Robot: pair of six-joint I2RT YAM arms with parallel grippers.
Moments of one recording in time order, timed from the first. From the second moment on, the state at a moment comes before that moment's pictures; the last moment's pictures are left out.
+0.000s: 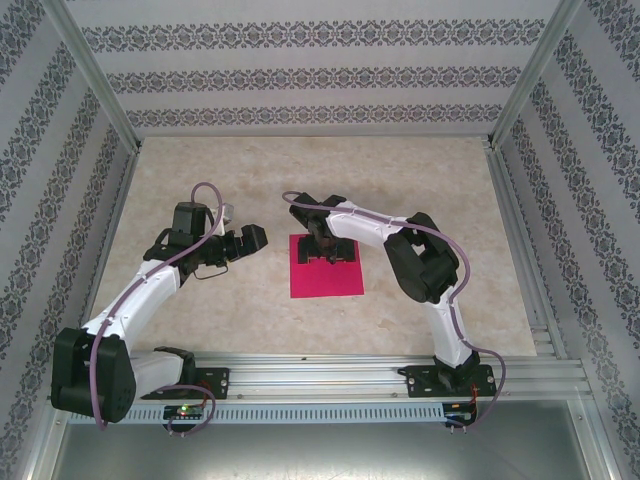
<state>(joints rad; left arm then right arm) -0.14 1.18 0.73 -0.36 0.58 -0.55 0.73 2.15 1.60 -0.94 0.04 0.73</state>
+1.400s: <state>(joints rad) -0.14 1.18 0.73 -0.39 0.53 -0.53 0.74 2.11 1.57 -0.88 0.03 0.73</state>
